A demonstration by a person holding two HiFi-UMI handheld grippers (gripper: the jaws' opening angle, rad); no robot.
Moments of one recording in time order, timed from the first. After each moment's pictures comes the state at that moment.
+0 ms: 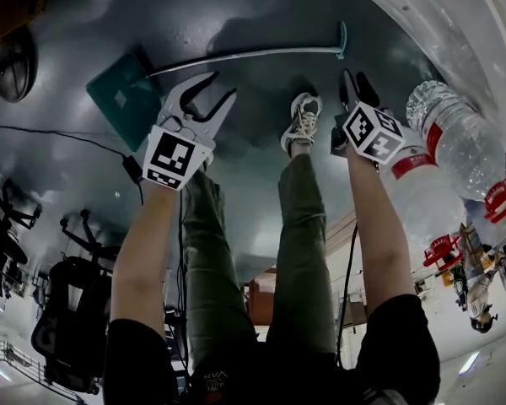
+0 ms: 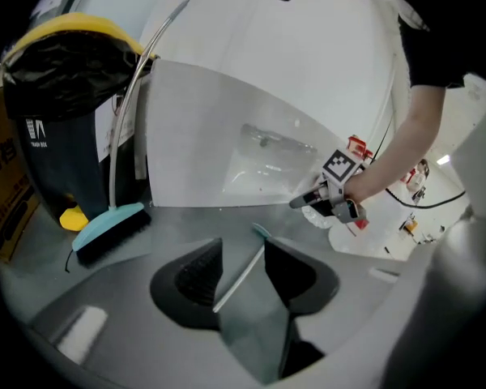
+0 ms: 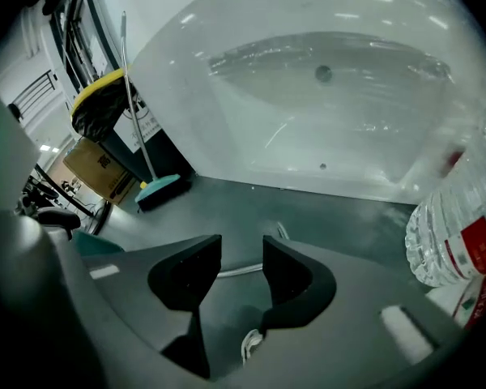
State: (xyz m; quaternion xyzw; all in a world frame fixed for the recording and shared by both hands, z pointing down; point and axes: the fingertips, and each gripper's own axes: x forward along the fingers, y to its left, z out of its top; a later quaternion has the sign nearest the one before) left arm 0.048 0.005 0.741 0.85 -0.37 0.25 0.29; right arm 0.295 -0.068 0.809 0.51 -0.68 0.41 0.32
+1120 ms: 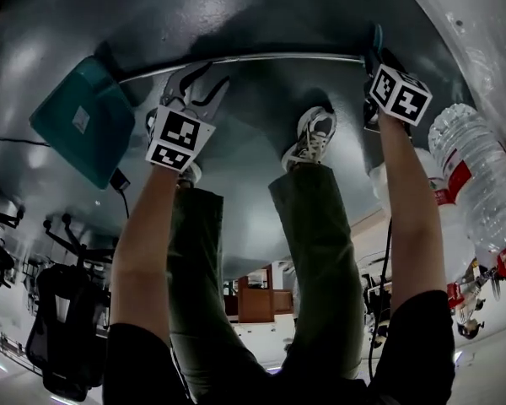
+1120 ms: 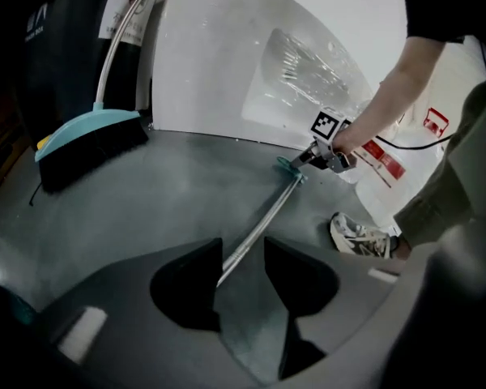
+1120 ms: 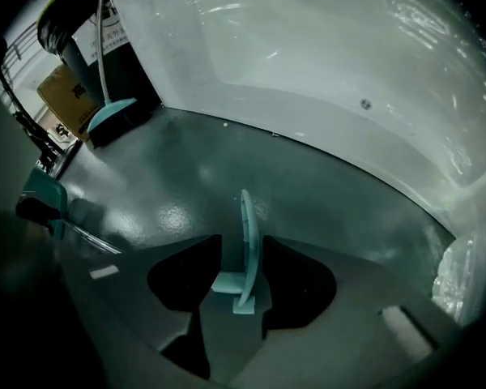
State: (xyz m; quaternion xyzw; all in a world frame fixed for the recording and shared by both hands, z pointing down) left arm 0.041 0.043 0.969 0.80 -0.36 0.34 0.35; right arm 0.336 -0.110 1.023 0.45 -0.66 0.38 0.47
